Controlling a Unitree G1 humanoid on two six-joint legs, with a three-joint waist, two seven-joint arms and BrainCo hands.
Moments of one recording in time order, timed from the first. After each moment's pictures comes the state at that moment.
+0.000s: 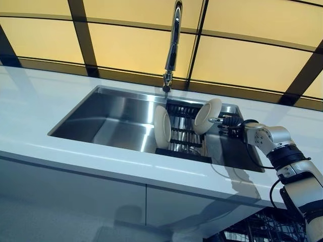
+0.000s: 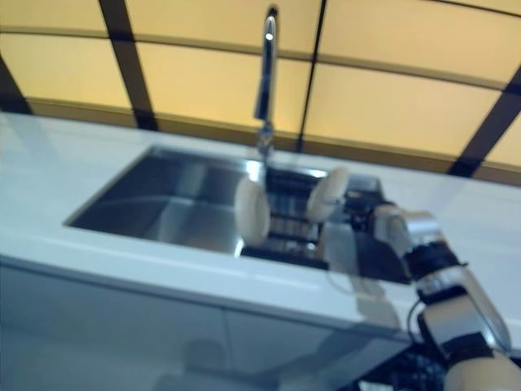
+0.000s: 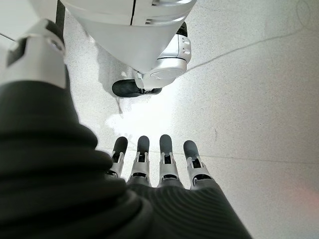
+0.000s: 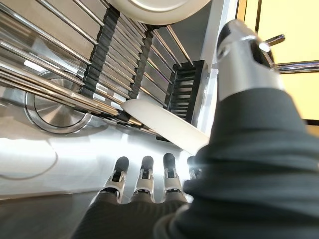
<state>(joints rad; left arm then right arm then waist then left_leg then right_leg) -0.06 0.37 -0.21 1.25 -0.18 0.33 -0.11 -0.96 -0.71 0.38 0.62 0.82 0.67 -0.06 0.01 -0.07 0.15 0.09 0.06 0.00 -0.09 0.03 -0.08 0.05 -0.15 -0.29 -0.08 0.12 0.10</state>
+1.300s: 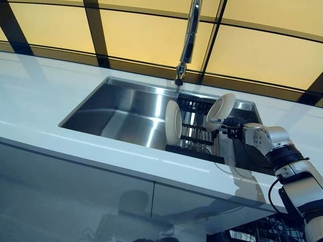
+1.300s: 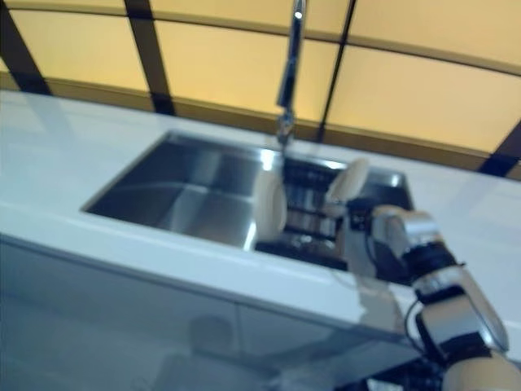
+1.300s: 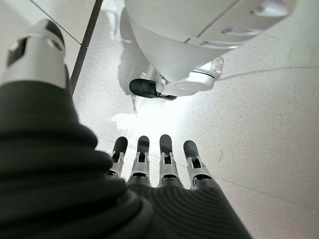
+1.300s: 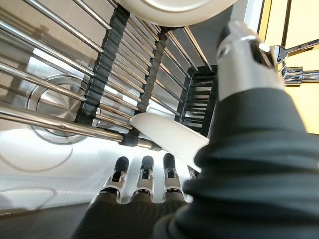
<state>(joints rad) -0.11 0.35 -0.22 1.20 -0.40 0.34 -0.03 -0.96 -0.70 0.37 0.64 0.82 0.68 -0.16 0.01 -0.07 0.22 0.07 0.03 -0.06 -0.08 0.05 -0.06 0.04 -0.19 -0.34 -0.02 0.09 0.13</state>
